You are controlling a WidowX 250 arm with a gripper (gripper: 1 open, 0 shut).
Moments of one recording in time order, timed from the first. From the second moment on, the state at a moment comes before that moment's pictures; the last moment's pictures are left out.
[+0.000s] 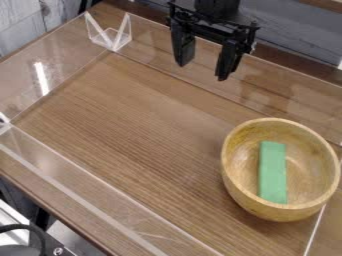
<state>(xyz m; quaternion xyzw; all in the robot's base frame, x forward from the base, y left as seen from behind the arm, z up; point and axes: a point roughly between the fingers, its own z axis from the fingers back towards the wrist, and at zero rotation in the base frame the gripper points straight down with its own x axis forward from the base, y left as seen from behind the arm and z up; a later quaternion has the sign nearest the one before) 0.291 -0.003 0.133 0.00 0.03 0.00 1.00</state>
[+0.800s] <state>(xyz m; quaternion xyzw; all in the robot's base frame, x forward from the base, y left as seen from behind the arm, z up) 0.252 -0.105 0.083 -0.02 0.05 0.06 1.00</state>
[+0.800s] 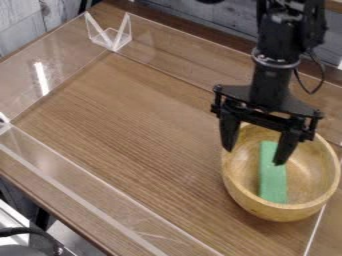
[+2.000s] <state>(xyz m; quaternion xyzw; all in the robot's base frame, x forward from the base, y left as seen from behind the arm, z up) 0.261 -0.118 0.042 -0.05 0.01 0.11 0.99</state>
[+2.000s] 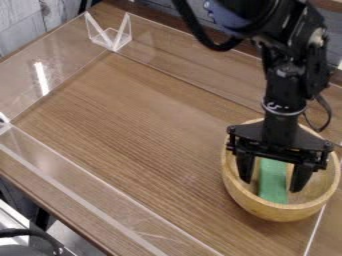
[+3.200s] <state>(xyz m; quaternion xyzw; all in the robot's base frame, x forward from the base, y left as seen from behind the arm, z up) 0.261 -0.116 0.031 -0.06 0.01 0.11 0.99</state>
